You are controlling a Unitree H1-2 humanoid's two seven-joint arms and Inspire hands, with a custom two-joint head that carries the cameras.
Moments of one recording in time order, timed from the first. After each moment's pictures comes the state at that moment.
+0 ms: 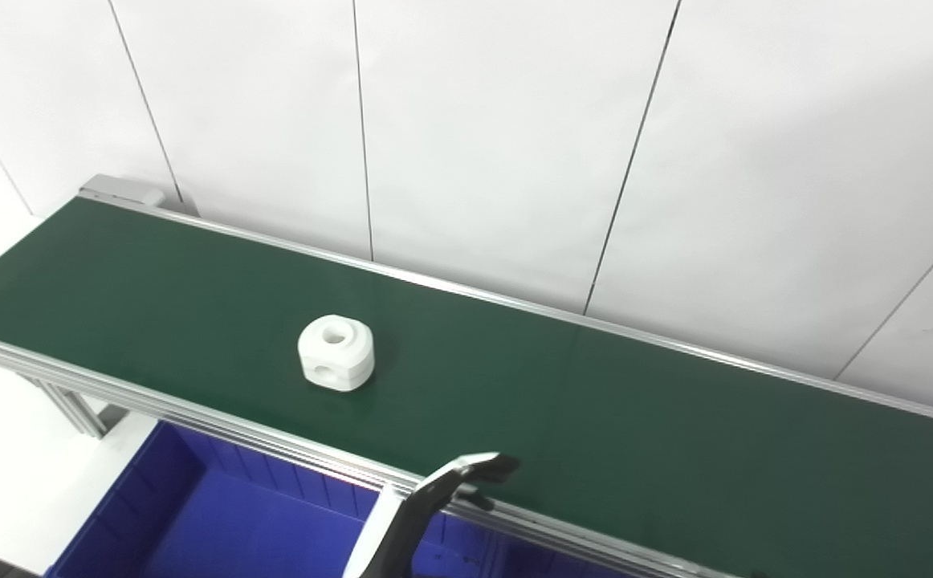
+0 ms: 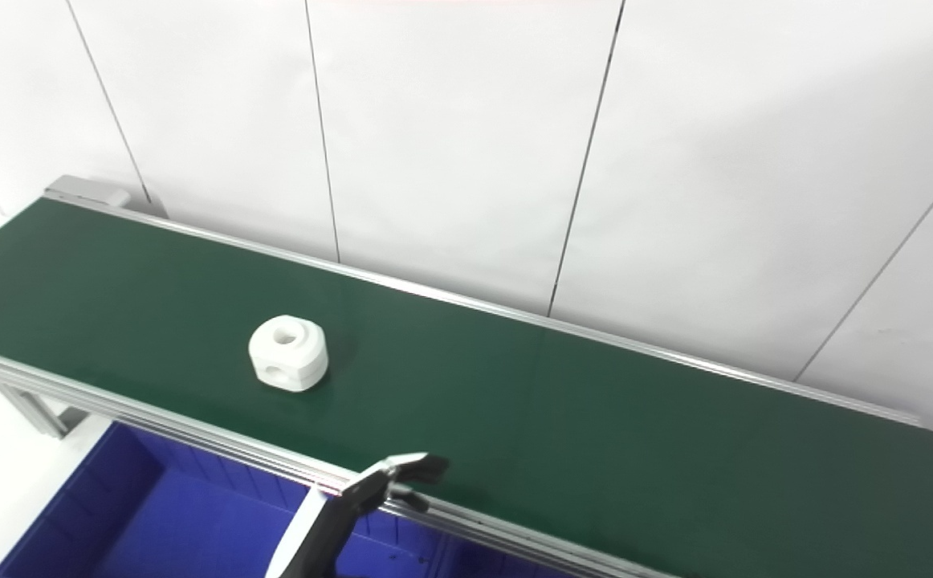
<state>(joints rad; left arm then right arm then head) 0.24 0.08 -0.29 -0.23 0.44 -0.36 0.00 0.54 -0.06 0.05 -0.10 0.01 -0.39 0.03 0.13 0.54</state>
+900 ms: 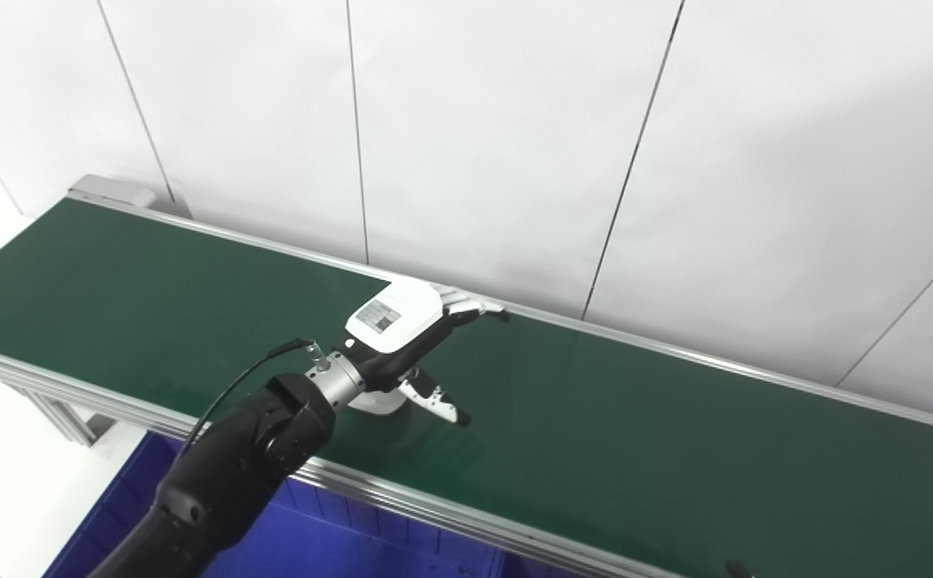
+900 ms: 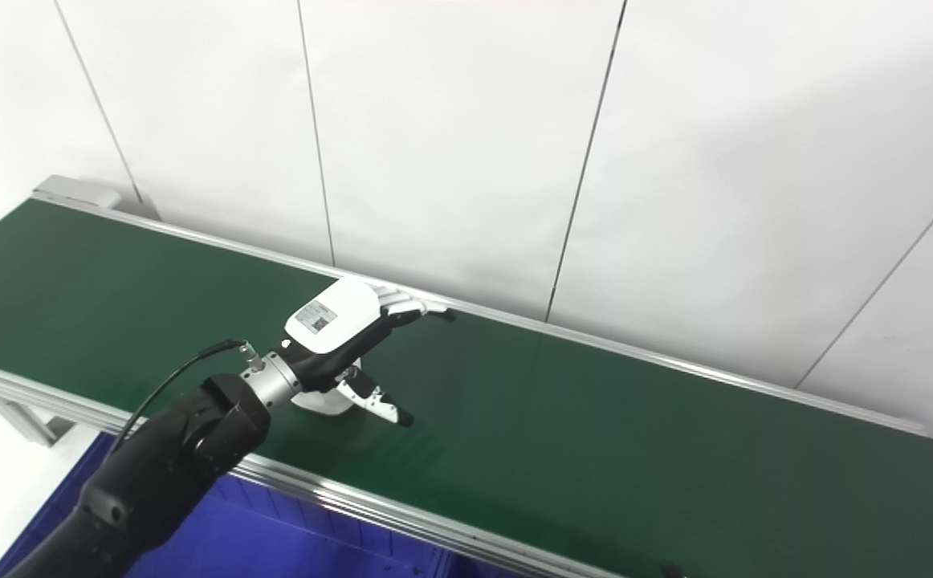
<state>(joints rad) -0.36 0.37 -0.29 0.23 0.85 -0.38 -0.01 0.53 -0.04 0.07 -0.10 0.00 -0.39 0.03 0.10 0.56</state>
